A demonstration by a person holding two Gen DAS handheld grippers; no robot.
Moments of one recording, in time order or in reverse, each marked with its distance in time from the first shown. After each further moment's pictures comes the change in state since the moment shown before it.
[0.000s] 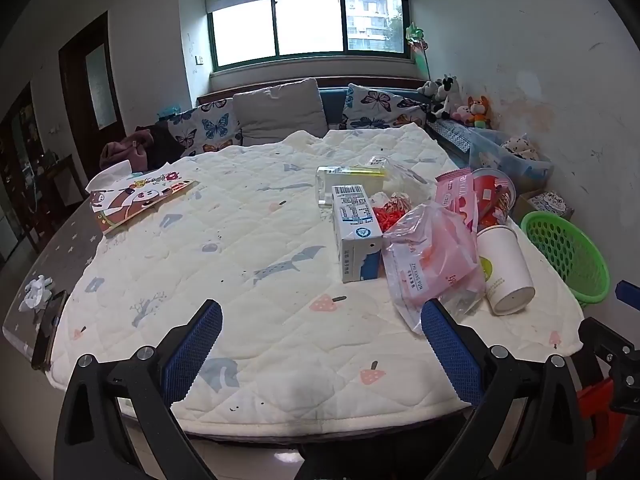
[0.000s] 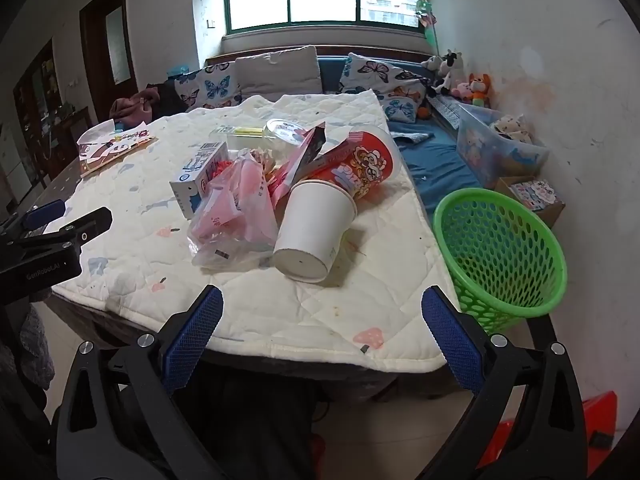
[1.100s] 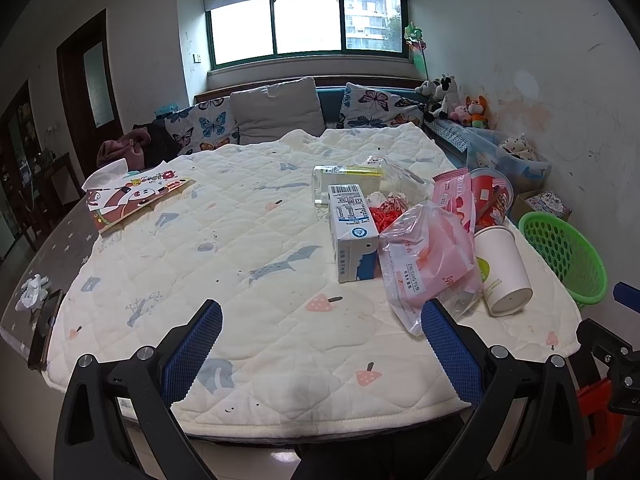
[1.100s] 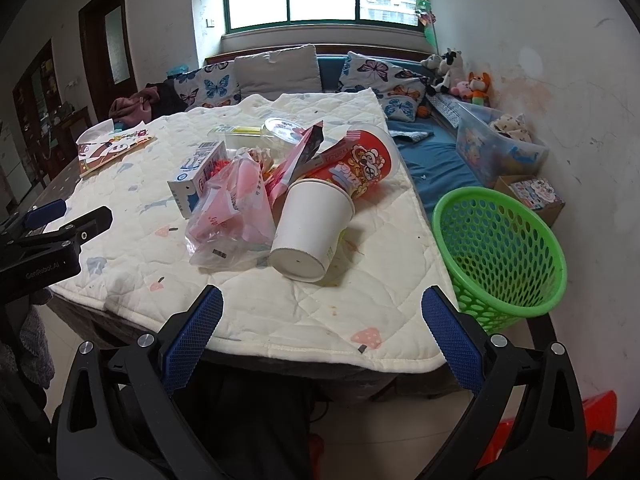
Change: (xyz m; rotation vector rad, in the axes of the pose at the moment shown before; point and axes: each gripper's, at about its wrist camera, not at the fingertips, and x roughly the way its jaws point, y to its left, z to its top) left arm 0.000 -0.003 -0.001 -0.009 -0.002 -0.014; right arm 0.001 -0.006 0.000 0.002 0.006 -0.002
